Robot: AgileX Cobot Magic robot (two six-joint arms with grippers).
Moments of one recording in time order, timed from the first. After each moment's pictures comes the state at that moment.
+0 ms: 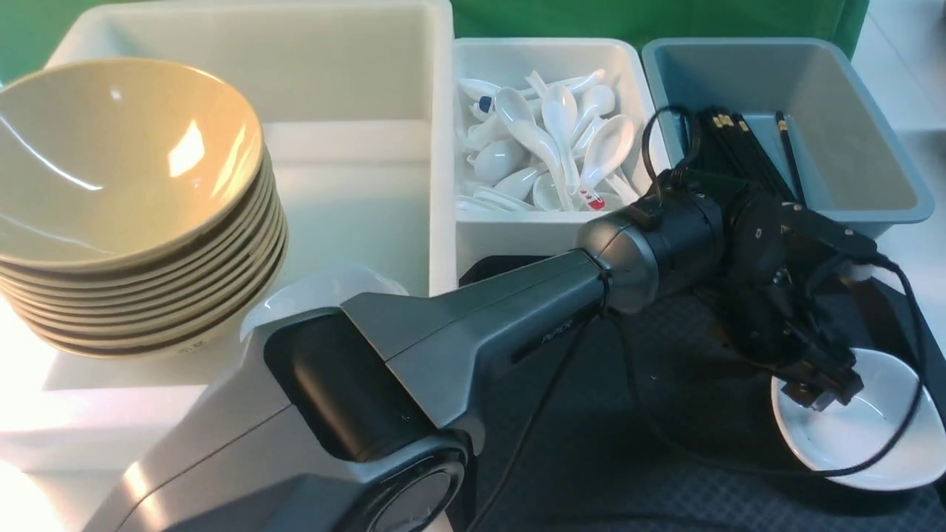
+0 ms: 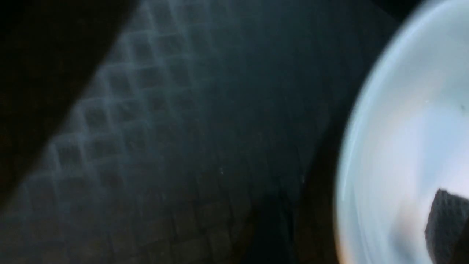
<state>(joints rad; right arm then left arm) 0.42 0.68 -1.05 -0.12 1.27 -0.04 -0.92 2.53 -2.28 -0.38 0.90 0.23</state>
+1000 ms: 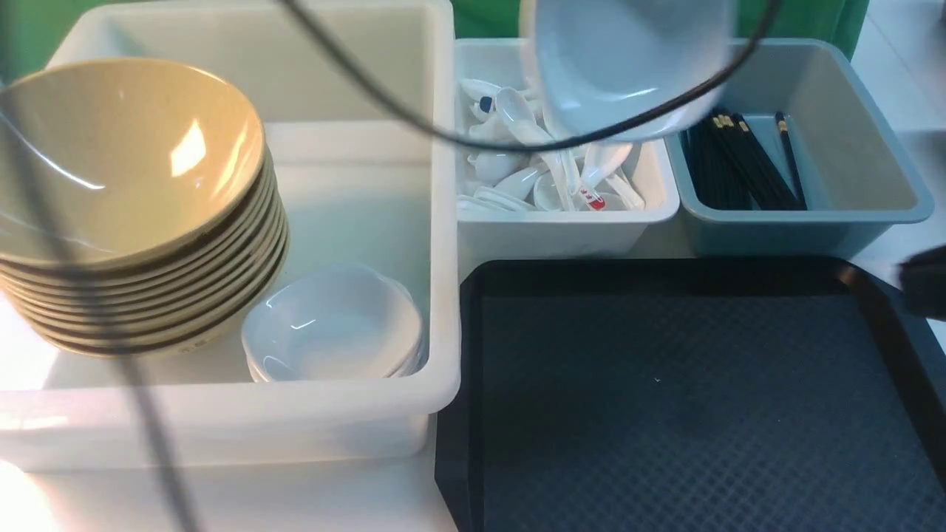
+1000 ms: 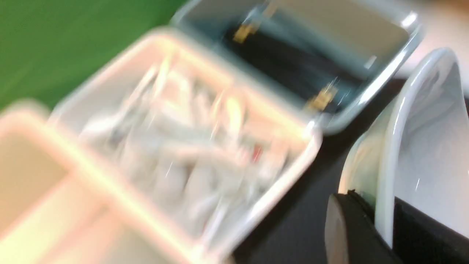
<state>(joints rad) 0.41 0.90 -1.11 0.29 1.07 -0.35 -0.64 1.73 -2.10 0.00 1.26 0.17</state>
